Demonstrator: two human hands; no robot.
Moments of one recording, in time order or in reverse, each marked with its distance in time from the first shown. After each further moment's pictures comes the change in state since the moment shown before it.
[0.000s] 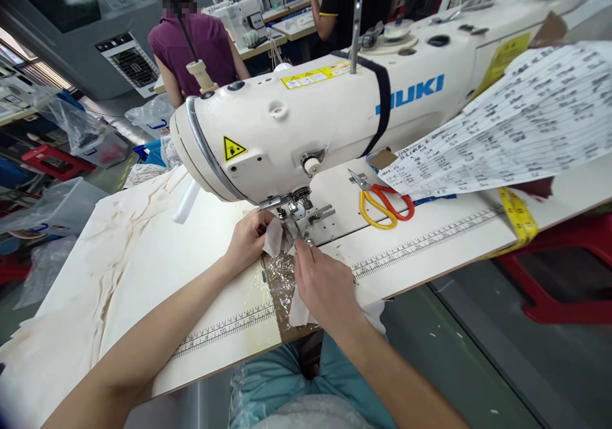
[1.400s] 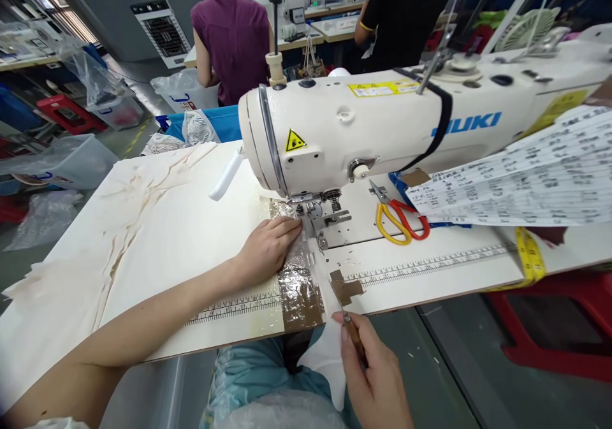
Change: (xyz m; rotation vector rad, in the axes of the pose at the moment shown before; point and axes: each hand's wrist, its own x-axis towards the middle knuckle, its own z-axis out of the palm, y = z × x) left_hand -0.028 0.039 -0.009 0.357 -0.262 0.174; right_hand -0.100 0.002 -0.050 0.832 -0.138 0.621
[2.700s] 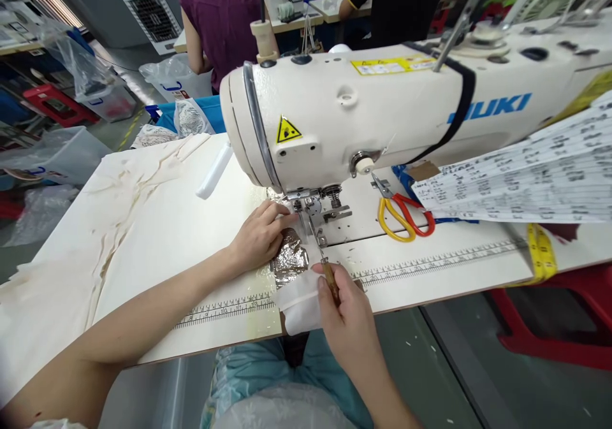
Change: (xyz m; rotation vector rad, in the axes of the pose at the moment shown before) left_hand 0.008 -0.021 0.004 -0.060 0.192 0.050; right_hand 0.065 -0.029 0.020 -0.064 -0.146 -0.040
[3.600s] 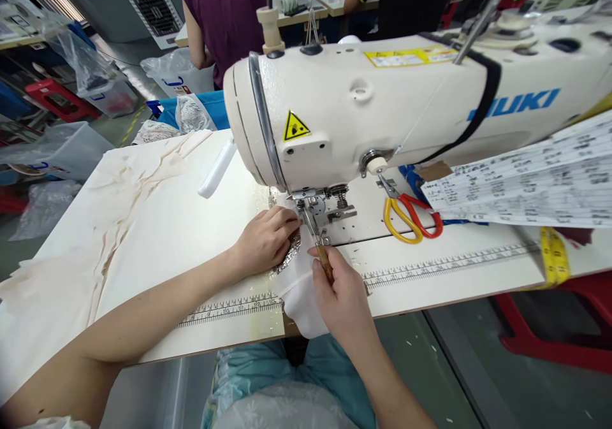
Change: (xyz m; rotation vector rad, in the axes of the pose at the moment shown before) left_hand -0.001 0.006 -0.001 0.111 -0.099 0.063; right_hand 0.028 -0.009 0.008 -0.031 -0.037 -0.002
